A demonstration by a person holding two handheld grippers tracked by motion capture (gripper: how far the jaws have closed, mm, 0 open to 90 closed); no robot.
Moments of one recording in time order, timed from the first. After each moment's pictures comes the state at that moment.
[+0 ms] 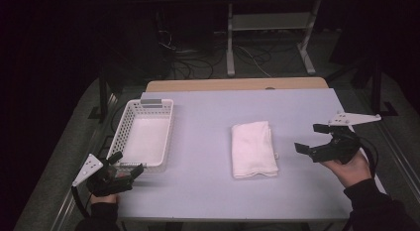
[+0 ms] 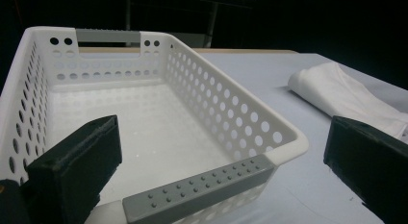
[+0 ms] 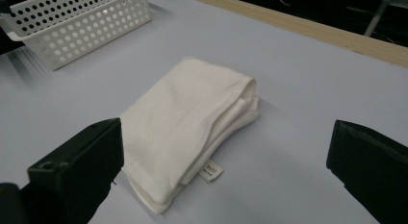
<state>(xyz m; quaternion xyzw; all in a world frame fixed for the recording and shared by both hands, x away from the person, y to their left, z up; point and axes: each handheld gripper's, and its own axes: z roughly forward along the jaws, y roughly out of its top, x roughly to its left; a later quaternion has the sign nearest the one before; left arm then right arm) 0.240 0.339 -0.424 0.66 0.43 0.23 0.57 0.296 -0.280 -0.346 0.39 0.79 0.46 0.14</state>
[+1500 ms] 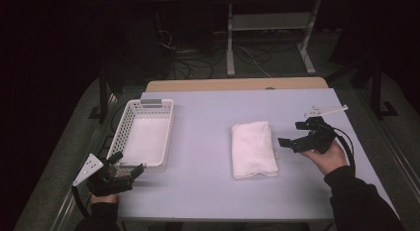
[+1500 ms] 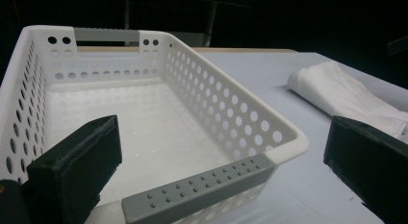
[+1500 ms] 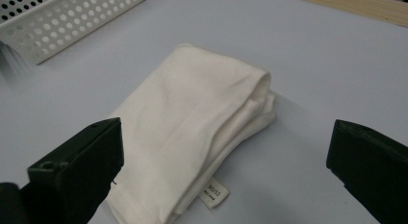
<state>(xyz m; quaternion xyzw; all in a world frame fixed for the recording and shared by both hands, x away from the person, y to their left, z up) 0.240 0.339 -0.425 0.67 0.43 0.23 0.57 0.341 -0.251 -0.373 0.41 0.80 0.43 0.09</state>
